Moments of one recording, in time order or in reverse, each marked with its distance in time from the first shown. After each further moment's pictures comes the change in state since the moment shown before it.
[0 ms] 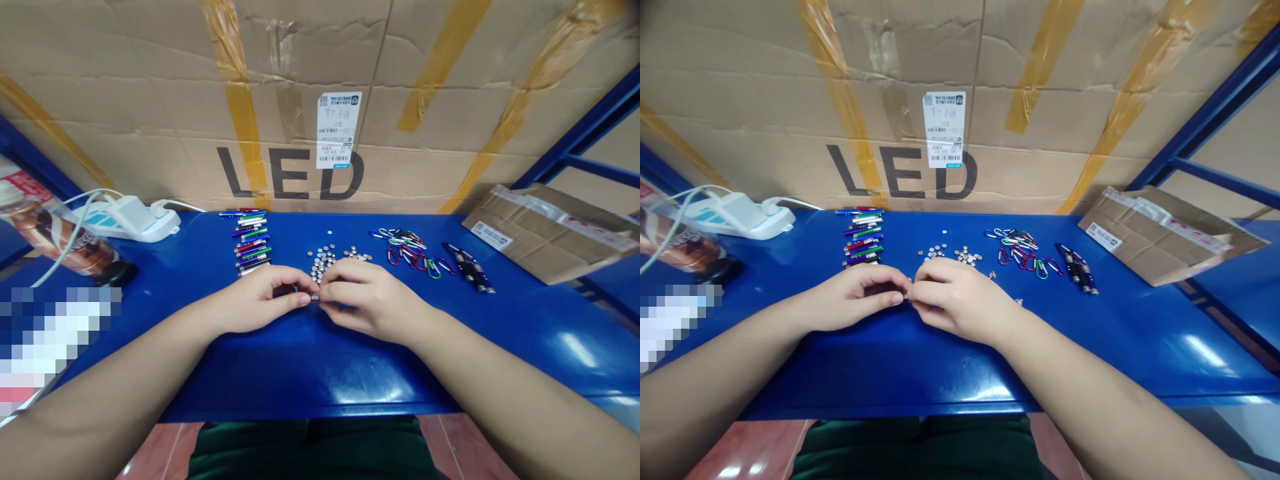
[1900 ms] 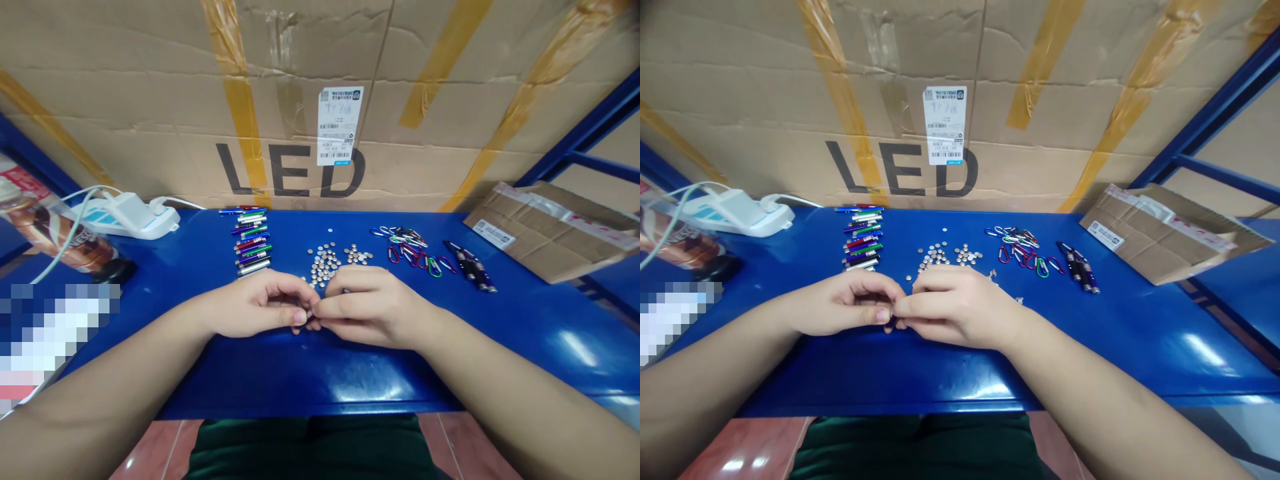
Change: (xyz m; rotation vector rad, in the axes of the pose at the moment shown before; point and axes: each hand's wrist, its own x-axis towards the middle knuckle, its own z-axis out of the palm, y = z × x) left_hand -0.009 0.008 -0.001 -0.488 -0.203 -0.095; right_hand 0.001 -0.007 -0.006 0.123 0.002 -0.105
